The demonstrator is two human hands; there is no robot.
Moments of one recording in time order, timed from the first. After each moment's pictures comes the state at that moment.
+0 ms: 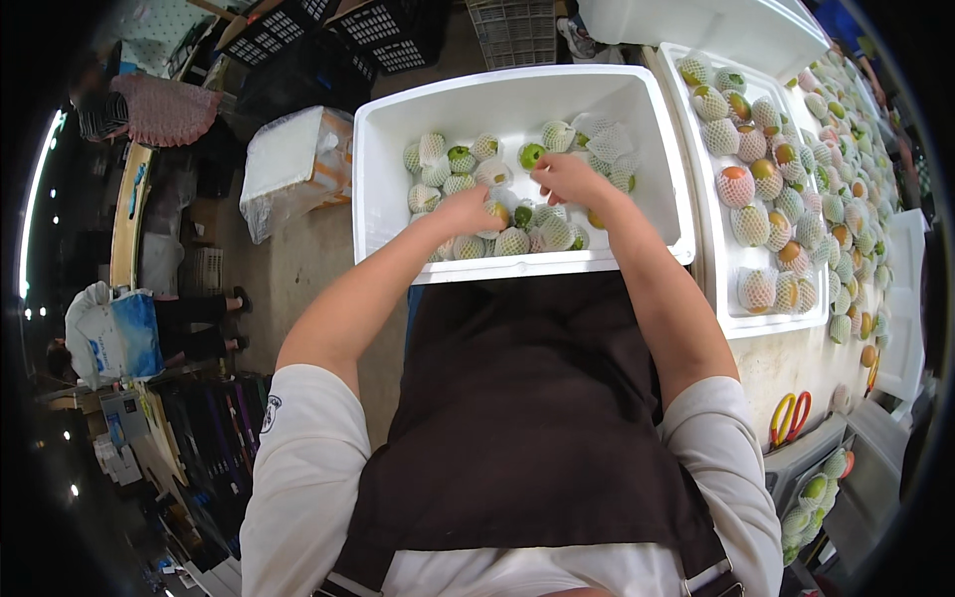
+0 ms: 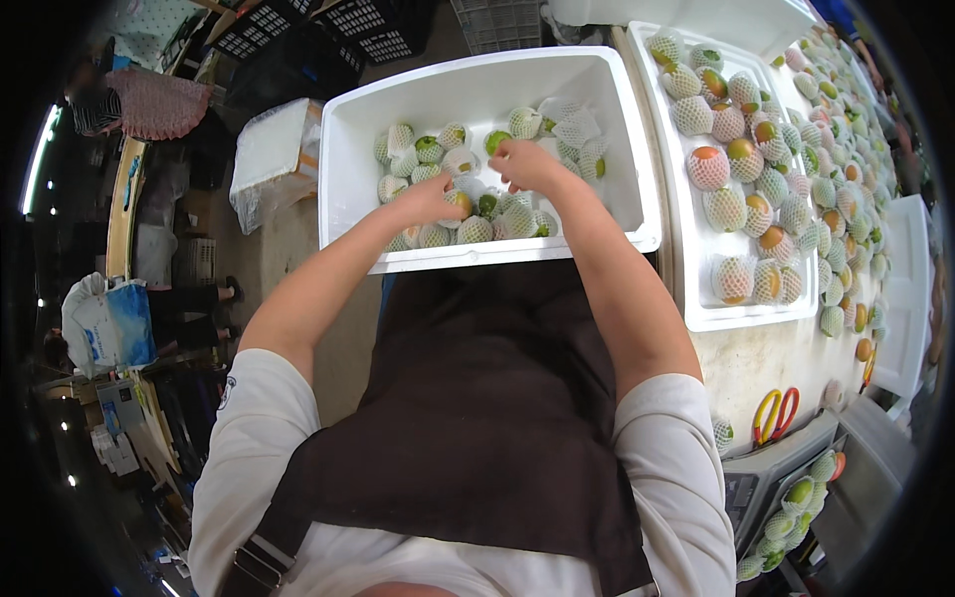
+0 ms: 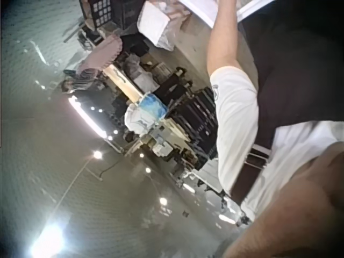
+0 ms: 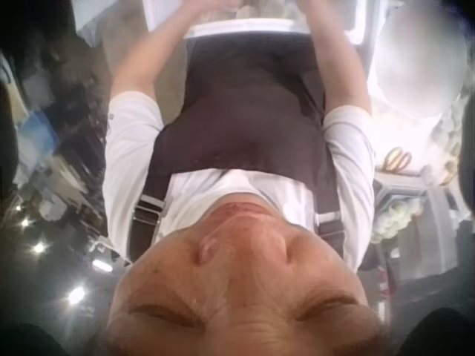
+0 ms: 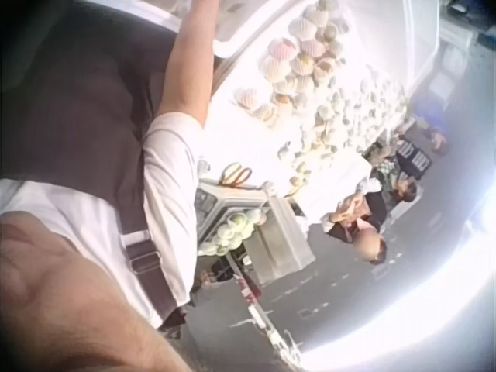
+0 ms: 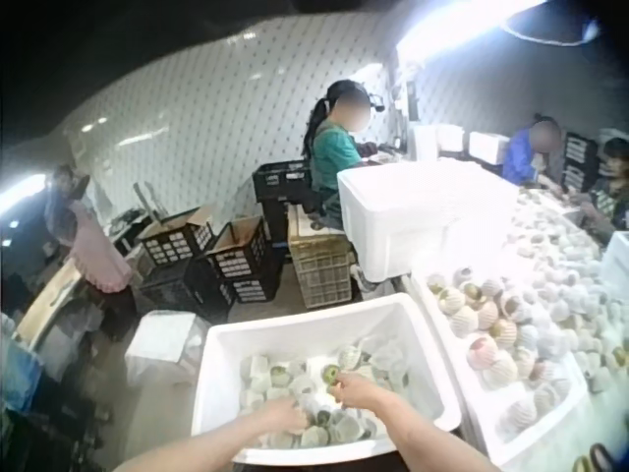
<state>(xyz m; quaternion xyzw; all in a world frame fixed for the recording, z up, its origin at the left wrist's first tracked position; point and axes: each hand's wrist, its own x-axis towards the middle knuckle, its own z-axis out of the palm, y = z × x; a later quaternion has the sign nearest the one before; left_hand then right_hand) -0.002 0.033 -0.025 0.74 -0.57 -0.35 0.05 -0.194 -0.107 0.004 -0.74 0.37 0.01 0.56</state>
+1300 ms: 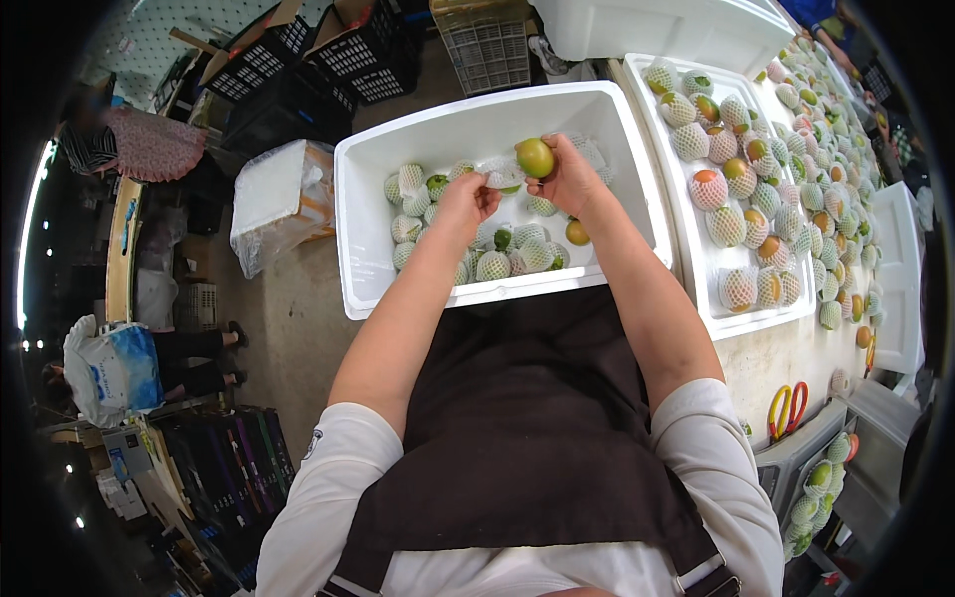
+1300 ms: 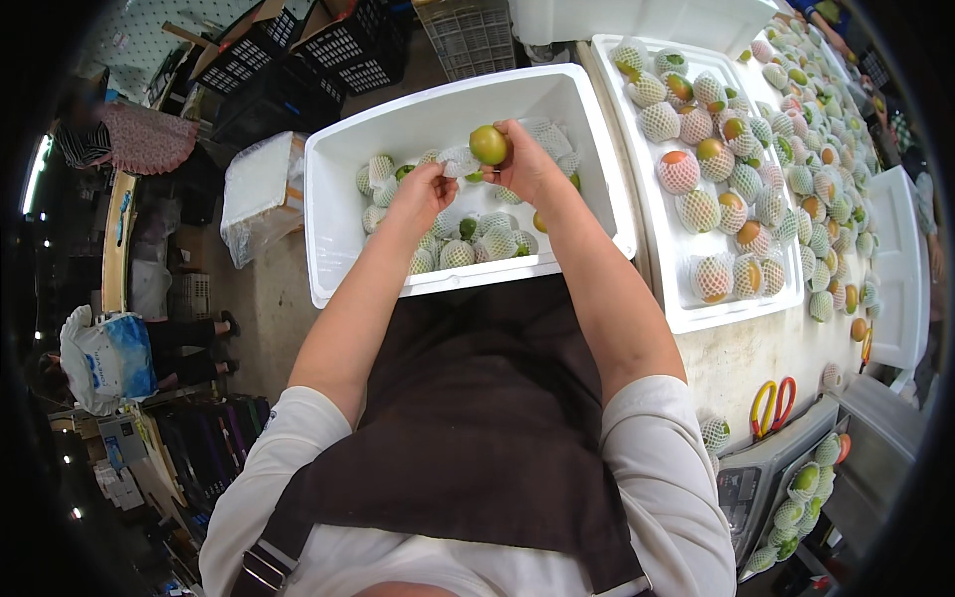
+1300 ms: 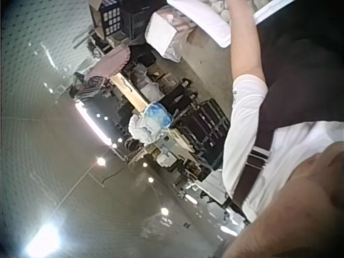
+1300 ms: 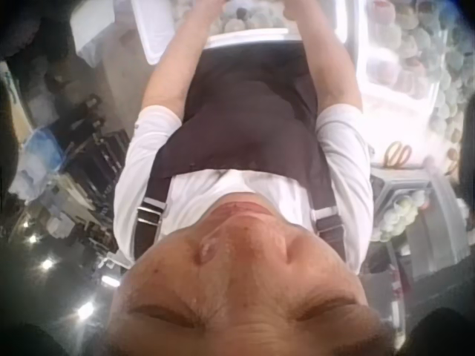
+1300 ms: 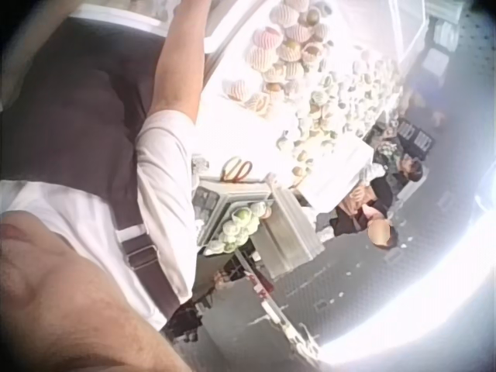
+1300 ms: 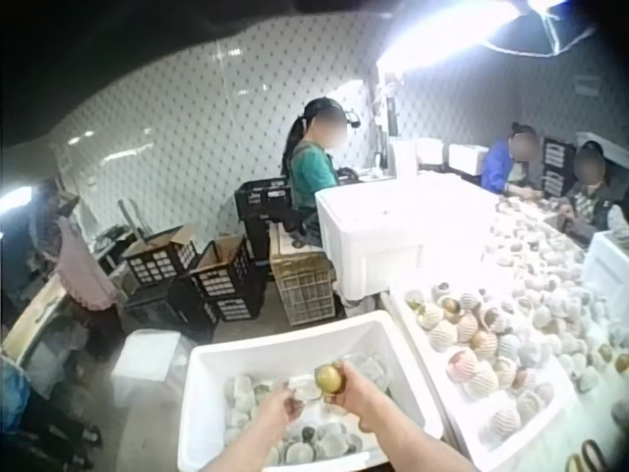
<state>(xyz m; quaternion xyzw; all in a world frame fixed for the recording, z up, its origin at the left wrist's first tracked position) -0.034 -0.010 -0.005 0.54 -0.12 -0.58 0.59 -0.204 -0.126 0.032 -0.28 0.28 -0.22 0.89</state>
